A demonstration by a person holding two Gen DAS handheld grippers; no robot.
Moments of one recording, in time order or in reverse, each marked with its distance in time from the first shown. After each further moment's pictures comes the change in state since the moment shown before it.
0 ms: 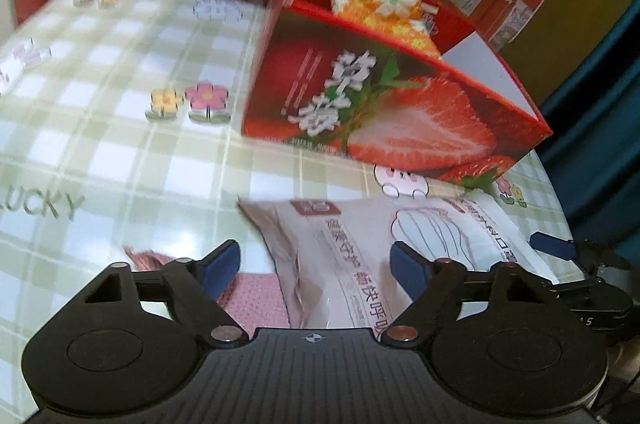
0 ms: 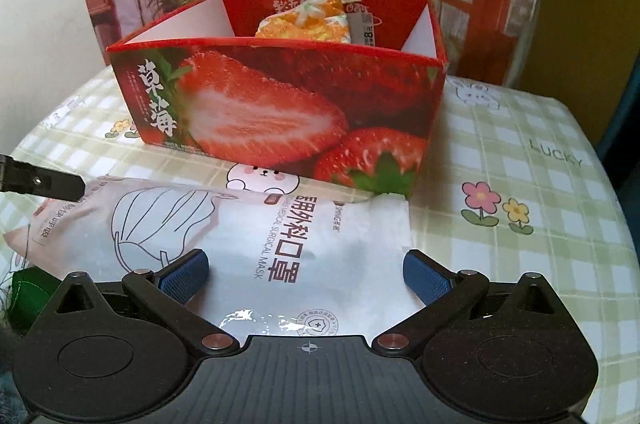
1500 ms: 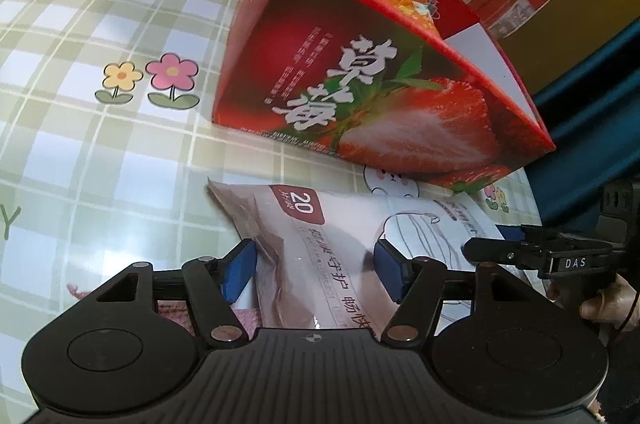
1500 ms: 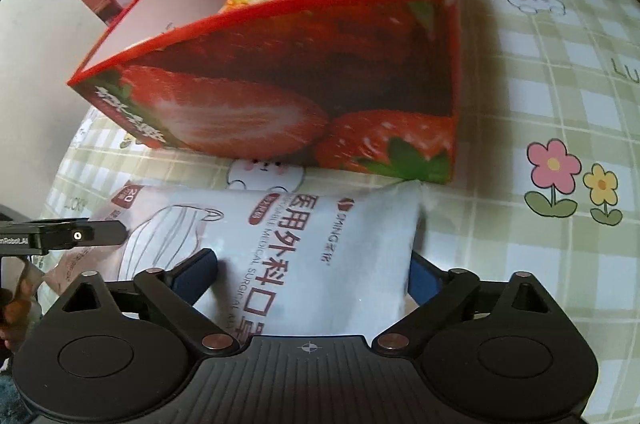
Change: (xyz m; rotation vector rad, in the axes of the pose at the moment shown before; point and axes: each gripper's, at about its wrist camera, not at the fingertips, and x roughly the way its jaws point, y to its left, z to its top) left arm 0.043 0.015 0.023 -0.052 0.078 -0.125; right arm 0.067 -0.055 0.045 0.176 0.271 0.279
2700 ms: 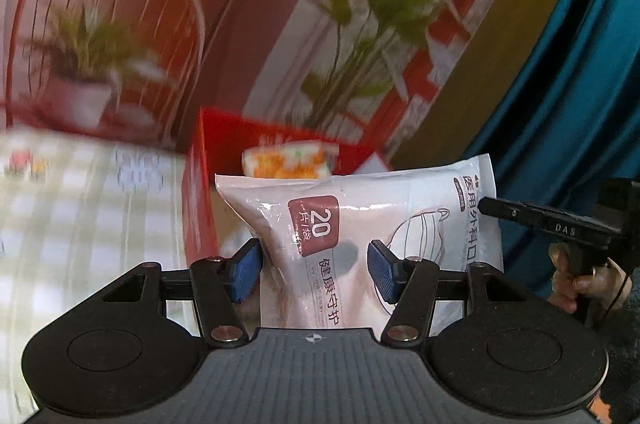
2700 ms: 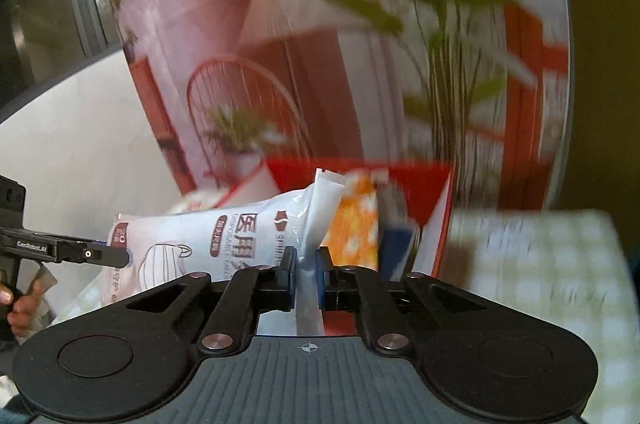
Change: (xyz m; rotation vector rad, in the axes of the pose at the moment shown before) left arm -0.117 -0.050 0.065 0.270 -0.338 -0.101; right arm -0.151 0.048 0.037 -0.219 -0.531 0.001
